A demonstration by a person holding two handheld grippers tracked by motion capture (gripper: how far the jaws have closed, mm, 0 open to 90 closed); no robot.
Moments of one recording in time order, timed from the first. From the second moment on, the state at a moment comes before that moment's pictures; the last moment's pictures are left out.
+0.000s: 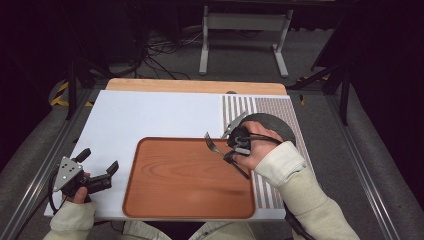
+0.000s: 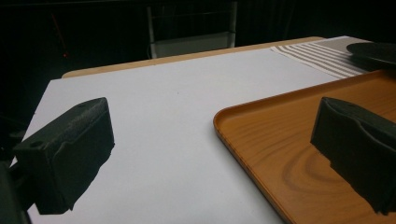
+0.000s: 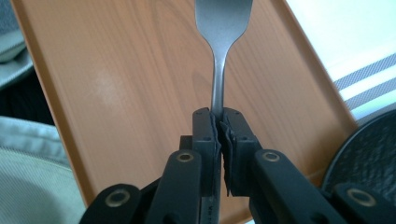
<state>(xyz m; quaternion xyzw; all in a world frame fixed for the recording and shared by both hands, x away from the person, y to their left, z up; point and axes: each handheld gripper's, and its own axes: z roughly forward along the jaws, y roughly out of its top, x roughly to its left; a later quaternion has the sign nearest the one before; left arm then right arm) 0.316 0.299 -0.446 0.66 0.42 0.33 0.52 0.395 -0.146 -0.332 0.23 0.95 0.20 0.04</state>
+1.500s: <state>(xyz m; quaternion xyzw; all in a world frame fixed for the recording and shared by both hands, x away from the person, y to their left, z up) 0.316 0.299 -0.446 0.67 0.42 0.33 0.52 0.402 -0.127 -0.381 0.46 0.88 0.11 -0.04</state>
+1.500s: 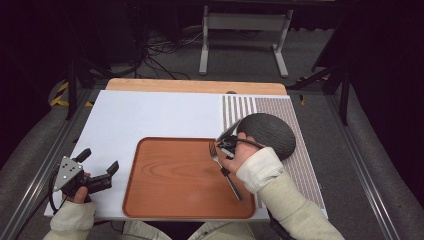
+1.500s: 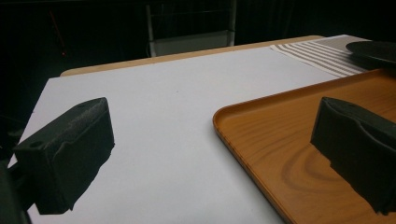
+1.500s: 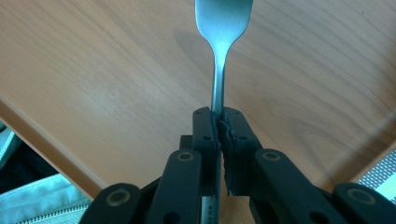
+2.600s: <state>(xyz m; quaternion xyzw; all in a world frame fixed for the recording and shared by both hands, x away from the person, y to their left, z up) 0.316 0.299 -0.446 0.67 0.42 0.33 0.52 0.408 -0.130 -0.413 0.48 0.86 0.13 -0.06</state>
